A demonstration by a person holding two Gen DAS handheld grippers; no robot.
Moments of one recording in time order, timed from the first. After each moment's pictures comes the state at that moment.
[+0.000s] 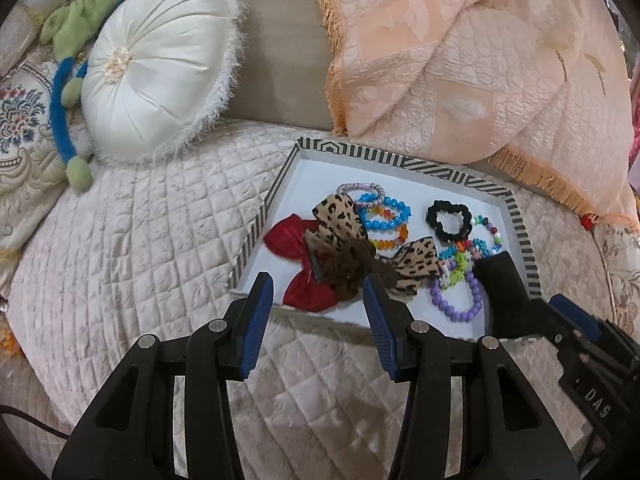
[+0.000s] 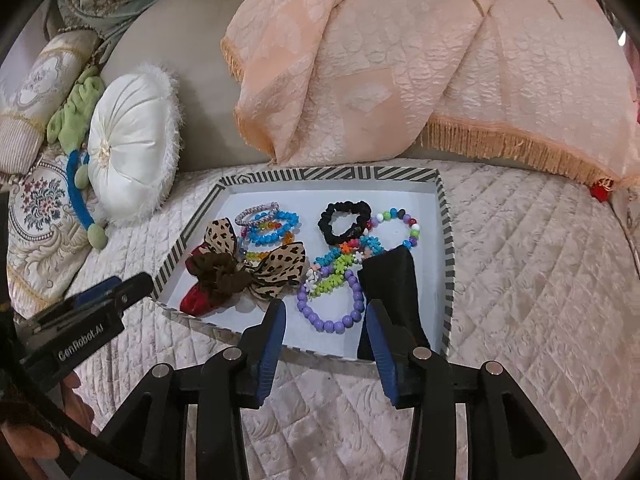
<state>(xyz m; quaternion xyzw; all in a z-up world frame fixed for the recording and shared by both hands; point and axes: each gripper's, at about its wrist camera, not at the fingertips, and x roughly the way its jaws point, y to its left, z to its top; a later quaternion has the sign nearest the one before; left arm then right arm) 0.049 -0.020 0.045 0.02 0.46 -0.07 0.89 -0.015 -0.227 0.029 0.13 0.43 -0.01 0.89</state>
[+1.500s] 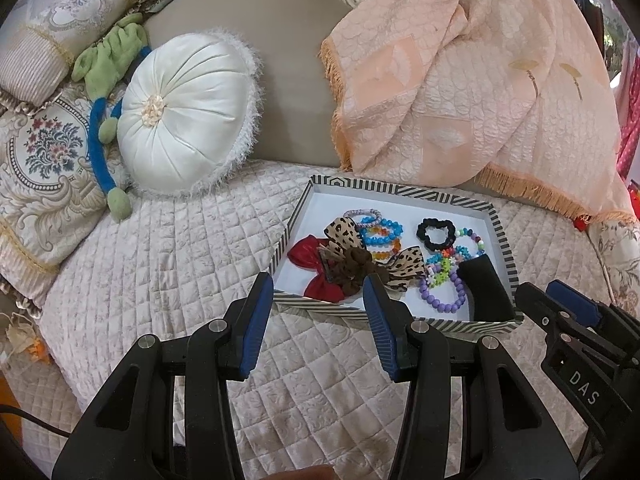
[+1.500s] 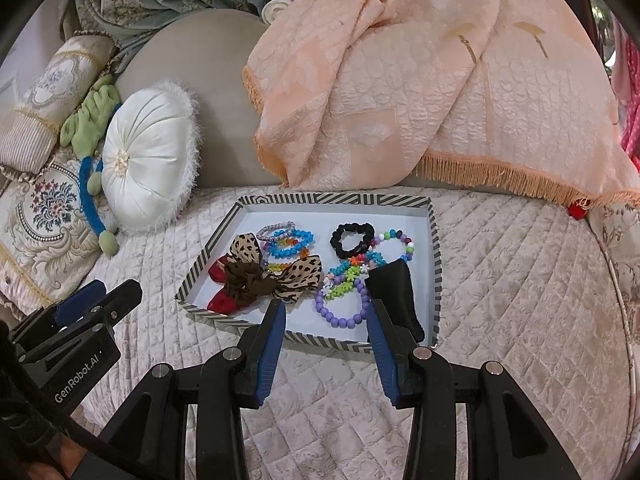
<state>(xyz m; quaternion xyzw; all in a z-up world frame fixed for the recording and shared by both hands) -0.011 -0.017 0.098 0.04 0.39 -0.05 0.92 -0.049 -0.204 0.071 0.11 0.40 -0.02 0.91</state>
